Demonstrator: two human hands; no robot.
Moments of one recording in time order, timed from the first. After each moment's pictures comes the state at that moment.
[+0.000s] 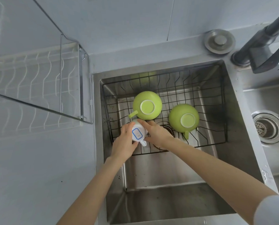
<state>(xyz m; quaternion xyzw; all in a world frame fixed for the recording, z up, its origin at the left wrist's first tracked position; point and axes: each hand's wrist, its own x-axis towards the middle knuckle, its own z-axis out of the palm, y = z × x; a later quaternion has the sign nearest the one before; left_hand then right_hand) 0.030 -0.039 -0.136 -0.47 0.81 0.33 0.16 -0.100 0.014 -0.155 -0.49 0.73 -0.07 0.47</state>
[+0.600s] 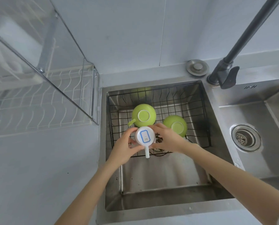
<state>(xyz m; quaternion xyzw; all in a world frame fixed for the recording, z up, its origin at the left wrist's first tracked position) 0.043 -0.010 -0.070 -0.41 0.76 0.51 -0.02 -0.122 0.074 -0.075 -0.53 0.72 -0.19 0.40</state>
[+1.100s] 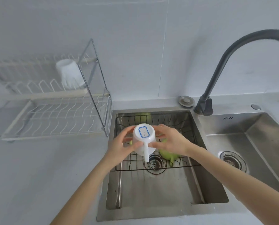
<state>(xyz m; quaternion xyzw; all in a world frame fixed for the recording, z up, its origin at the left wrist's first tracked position) 0.076 0.022 0.030 -0.33 0.74 0.56 -0.19 -0.096 0.114 0.049 -0.56 0.71 -0.29 0.32</state>
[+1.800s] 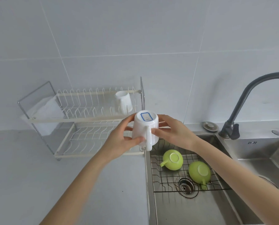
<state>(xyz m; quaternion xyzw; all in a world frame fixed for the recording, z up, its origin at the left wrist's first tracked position) 0.210 -0.051 0.145 -0.26 0.78 0.49 -0.28 0.047 0.046 0.169 -0.55 0.69 -0.40 0.25</state>
